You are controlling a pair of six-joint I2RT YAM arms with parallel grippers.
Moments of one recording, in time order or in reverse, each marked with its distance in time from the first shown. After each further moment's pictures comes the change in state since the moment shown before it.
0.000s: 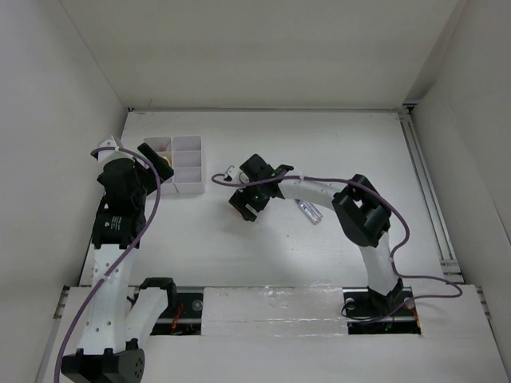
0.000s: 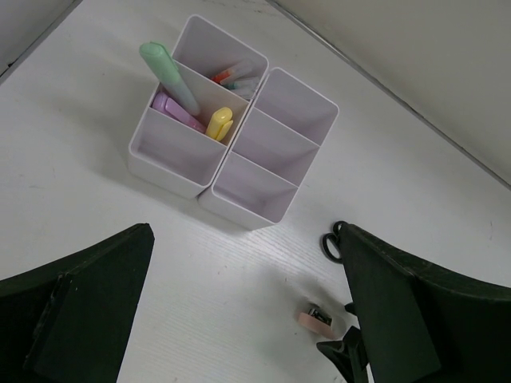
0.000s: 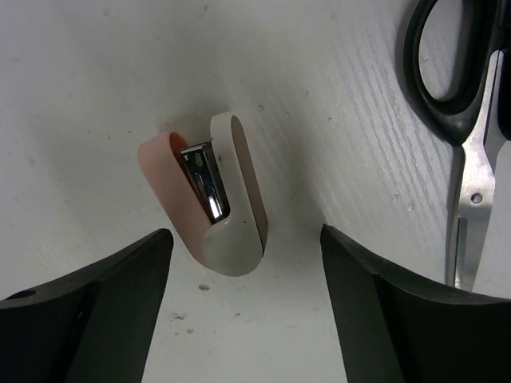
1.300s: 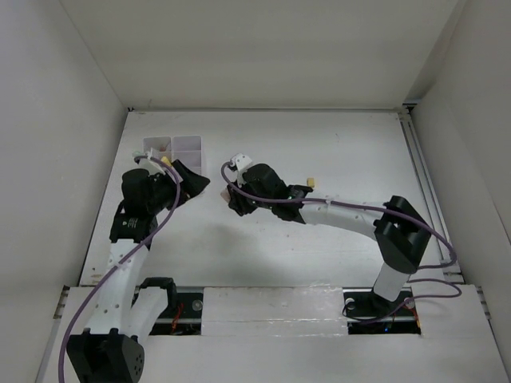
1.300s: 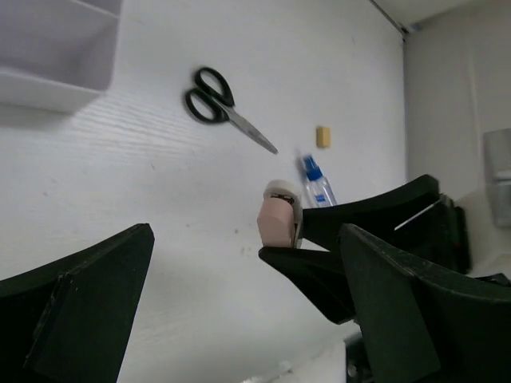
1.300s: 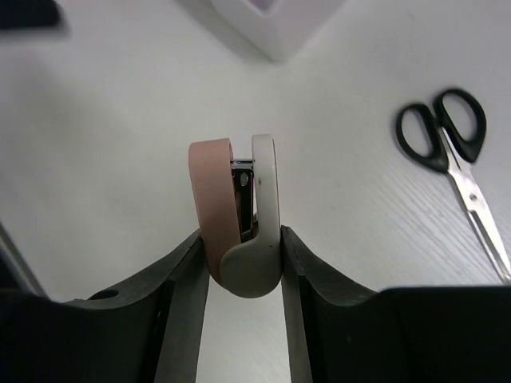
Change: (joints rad) left arm 0.000 0.024 -0.244 0.211 0.579 -0.103; right arm 0.137 -0.338 -0.296 0.407 0.190 0.382
